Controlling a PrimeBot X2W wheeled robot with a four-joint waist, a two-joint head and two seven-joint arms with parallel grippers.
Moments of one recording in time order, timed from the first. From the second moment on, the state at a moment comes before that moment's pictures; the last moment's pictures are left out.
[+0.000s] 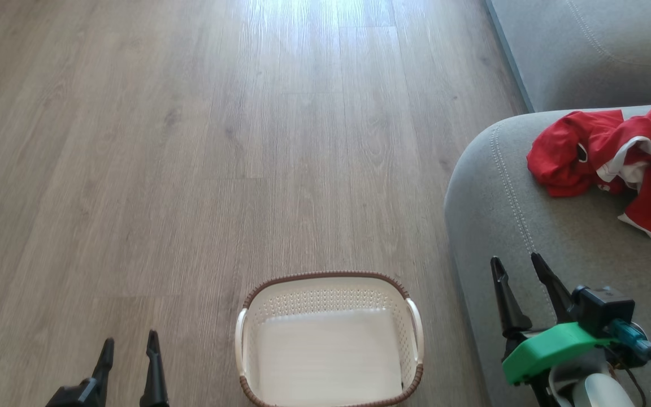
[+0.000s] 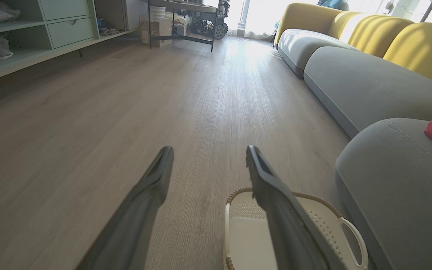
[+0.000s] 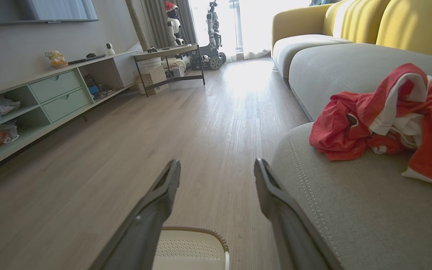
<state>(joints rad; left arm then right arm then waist) 0.07 0.30 -0.37 0.19 -0.56 0.29 -0.25 0.00 -0.05 0.02 0.26 0.22 0.13 -0.19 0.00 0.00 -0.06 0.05</state>
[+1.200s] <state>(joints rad) 0.10 0.24 -0.37 0.29 -0.59 0.25 -0.23 0.06 -0.05 0.02 0.36 0.27 0.13 -0.19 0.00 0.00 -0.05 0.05</state>
